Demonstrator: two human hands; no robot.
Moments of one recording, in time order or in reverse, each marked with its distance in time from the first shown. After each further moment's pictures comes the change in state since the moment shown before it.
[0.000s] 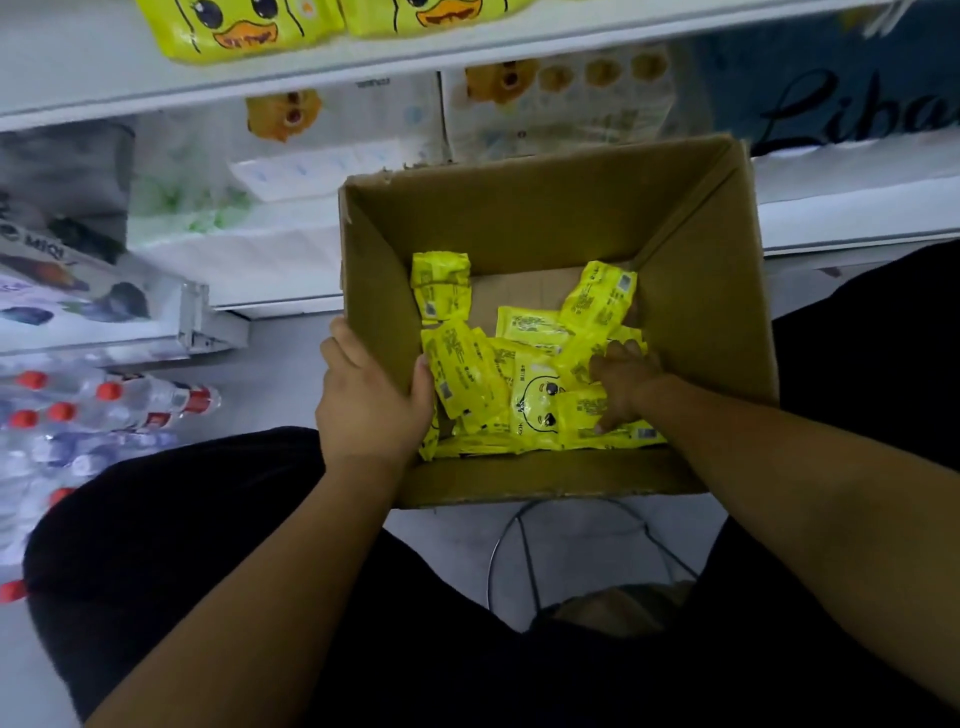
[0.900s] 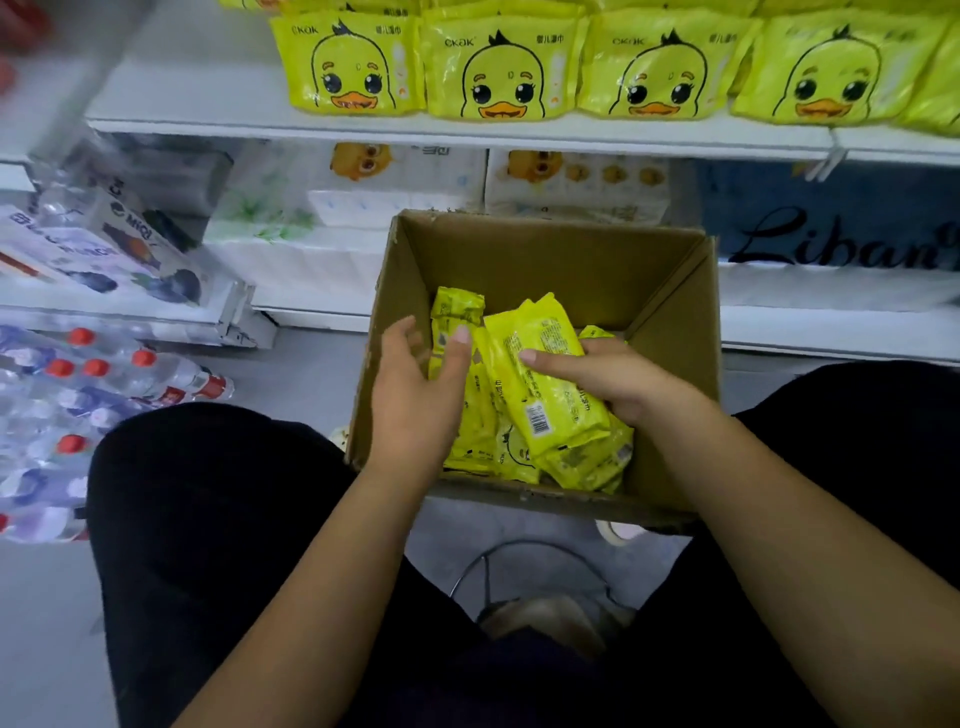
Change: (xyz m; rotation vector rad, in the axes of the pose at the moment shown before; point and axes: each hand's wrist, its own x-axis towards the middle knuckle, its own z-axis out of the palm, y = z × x) left_hand -0.064 0.063 -0.052 -0.824 0.058 -0.172; right_hand -0.152 -0.030 -0.102 1.370 0.084 -0.272
